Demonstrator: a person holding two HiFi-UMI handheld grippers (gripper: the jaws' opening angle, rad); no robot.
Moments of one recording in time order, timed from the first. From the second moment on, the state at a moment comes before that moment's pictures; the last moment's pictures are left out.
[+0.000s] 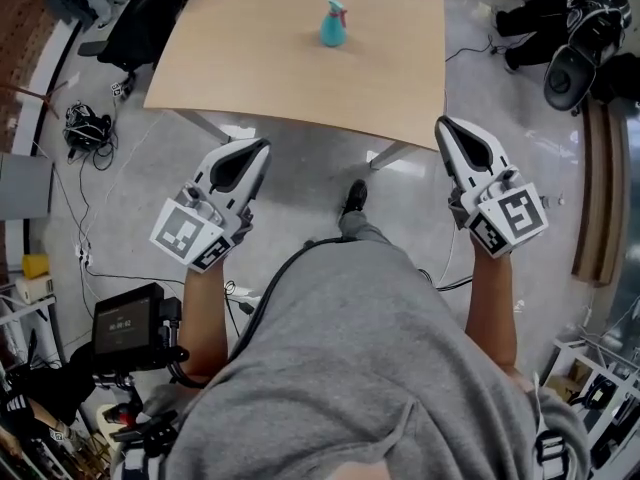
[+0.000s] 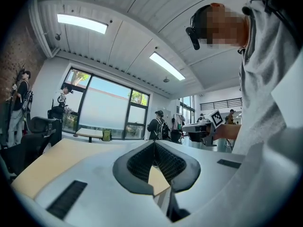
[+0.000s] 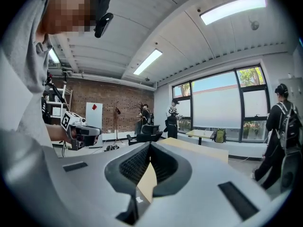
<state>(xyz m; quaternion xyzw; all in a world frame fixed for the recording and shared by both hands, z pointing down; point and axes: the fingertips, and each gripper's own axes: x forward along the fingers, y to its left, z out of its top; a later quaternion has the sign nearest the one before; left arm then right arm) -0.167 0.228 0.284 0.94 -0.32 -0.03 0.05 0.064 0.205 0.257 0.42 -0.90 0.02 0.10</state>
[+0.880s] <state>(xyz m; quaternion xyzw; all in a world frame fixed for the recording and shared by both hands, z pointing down) -0.041 -0.047 0.322 0.93 -0.37 0.01 0.08 0.158 -0.036 0.274 0.35 -0.93 0.03 0.06</state>
